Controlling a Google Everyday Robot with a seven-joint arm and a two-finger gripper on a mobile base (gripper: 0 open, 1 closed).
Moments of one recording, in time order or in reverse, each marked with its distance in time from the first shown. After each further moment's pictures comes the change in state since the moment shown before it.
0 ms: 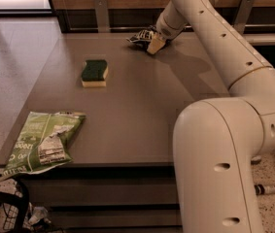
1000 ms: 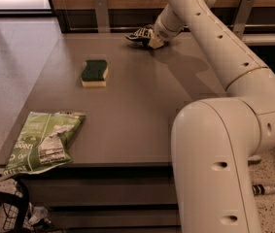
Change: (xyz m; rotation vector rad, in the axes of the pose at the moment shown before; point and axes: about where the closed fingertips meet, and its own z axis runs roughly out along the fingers) arm 0.001 0.004 0.008 -0.011 0.004 -0.001
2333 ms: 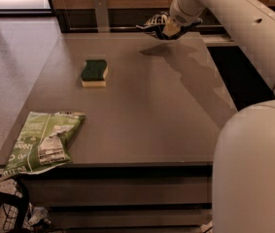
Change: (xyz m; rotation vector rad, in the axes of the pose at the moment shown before) arm 0.003 -0.019 -0.103 0.183 0.029 -0.032
